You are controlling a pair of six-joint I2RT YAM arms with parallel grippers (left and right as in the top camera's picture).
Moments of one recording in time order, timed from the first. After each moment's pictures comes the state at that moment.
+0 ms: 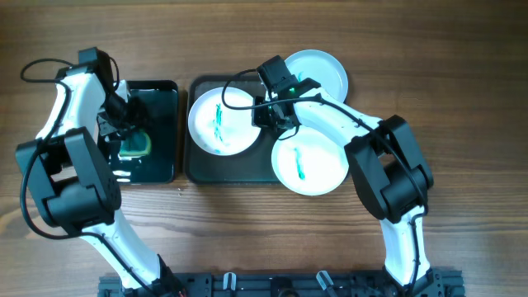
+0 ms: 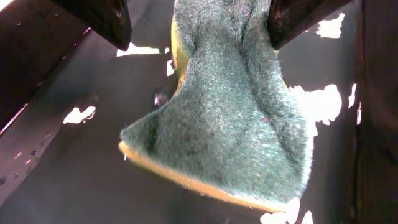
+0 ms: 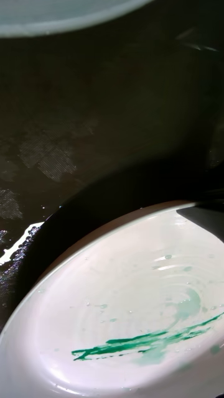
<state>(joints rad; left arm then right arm) 0.25 2.04 1.50 -1.04 0.05 -0.10 0.56 2.19 1.53 -0.53 -0.23 0.63</state>
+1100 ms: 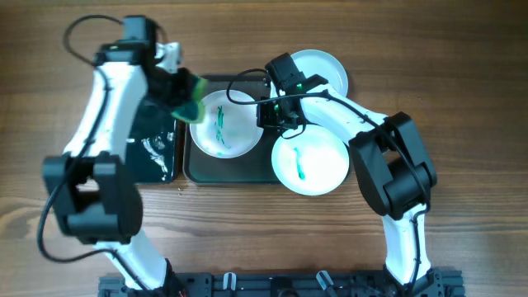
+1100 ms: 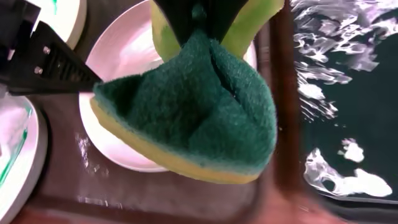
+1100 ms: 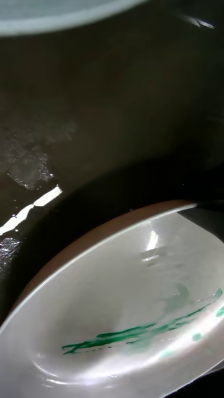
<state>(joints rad) -0.03 1.92 1.58 -1.00 0.25 -0.13 0.52 2.19 1.53 -0.57 -0.35 0.58</state>
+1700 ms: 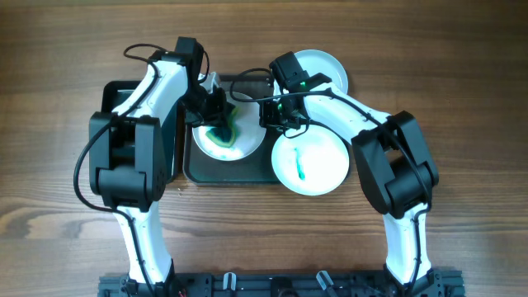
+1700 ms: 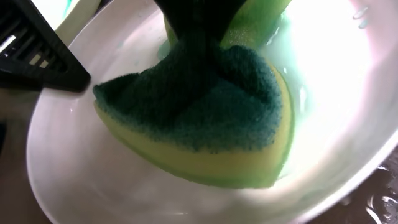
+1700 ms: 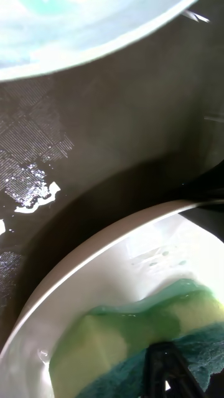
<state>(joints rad) -0.15 2.16 1.59 -1.01 0.38 -0.25 0.50 2.19 1.53 -0.58 -0.38 0.57</state>
